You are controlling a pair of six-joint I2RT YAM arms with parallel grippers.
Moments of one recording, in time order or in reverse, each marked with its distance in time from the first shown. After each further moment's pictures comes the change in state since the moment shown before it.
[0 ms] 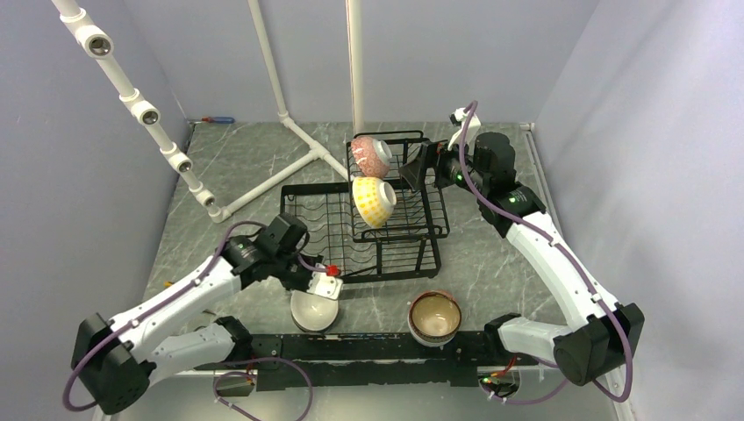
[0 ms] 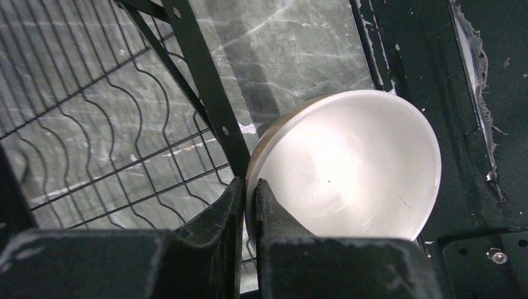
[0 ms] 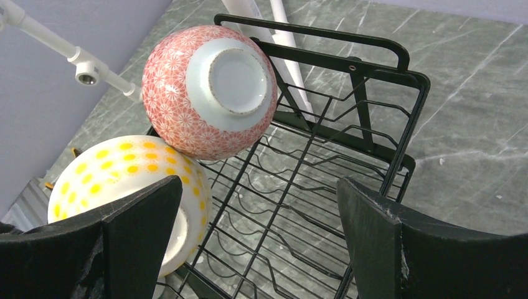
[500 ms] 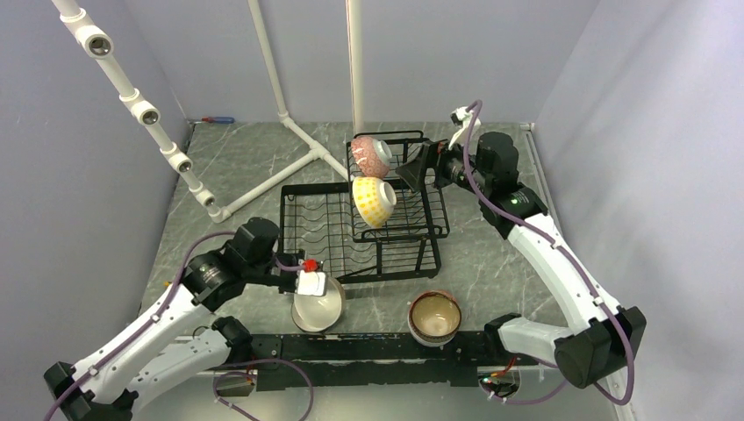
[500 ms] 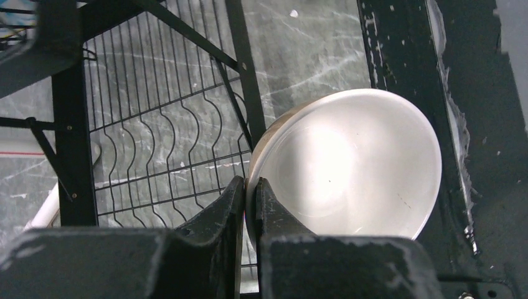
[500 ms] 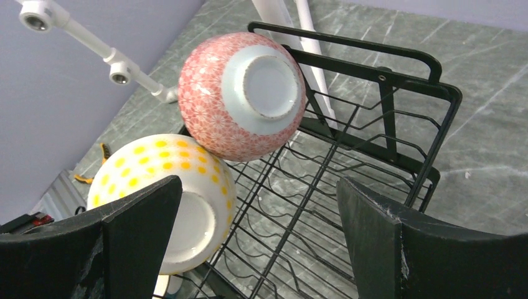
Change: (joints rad) left arm -0.002 -0.276 0.000 0.052 0.033 -0.198; right arm 0.000 -0.007 0.000 0.022 -0.061 0.026
